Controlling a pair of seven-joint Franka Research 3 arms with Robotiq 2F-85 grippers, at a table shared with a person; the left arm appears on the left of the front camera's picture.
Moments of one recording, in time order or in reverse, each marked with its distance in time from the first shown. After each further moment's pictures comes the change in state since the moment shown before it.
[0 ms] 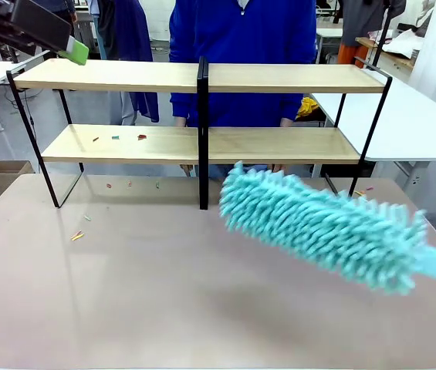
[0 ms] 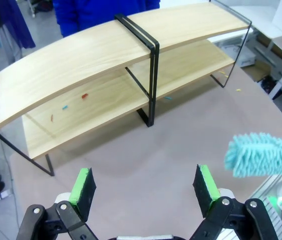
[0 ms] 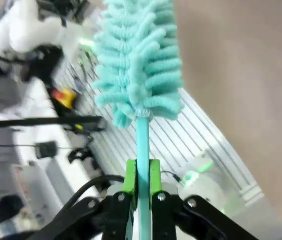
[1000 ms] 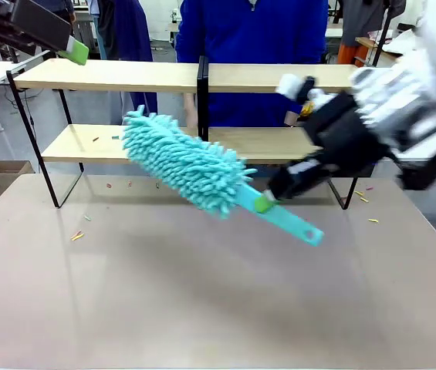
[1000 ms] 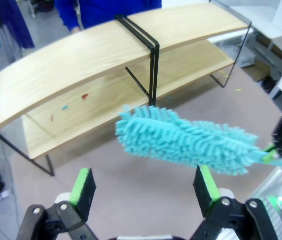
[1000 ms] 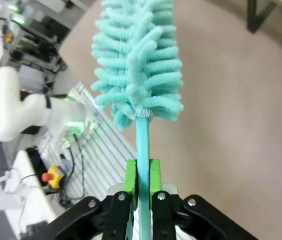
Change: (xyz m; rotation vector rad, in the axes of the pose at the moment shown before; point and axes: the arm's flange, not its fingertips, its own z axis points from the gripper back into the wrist) left arm 0.000 0.000 0.000 0.000 -0.001 0.000; right arm 0.182 0.038 -0.113 -0.084 -0.216 -0.011
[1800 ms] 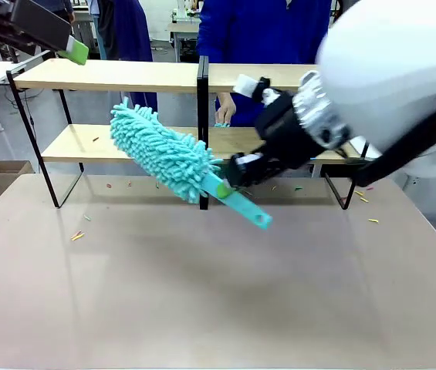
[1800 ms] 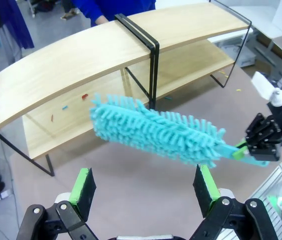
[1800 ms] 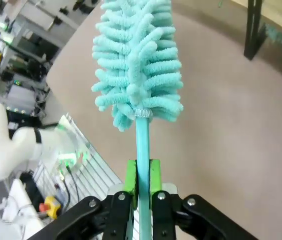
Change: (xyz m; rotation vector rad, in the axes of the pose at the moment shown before) left arm 0.000 0.000 0.000 0.000 -0.001 0.000; right arm 0.043 0.002 -0.051 -0.045 -0.074 -0.040
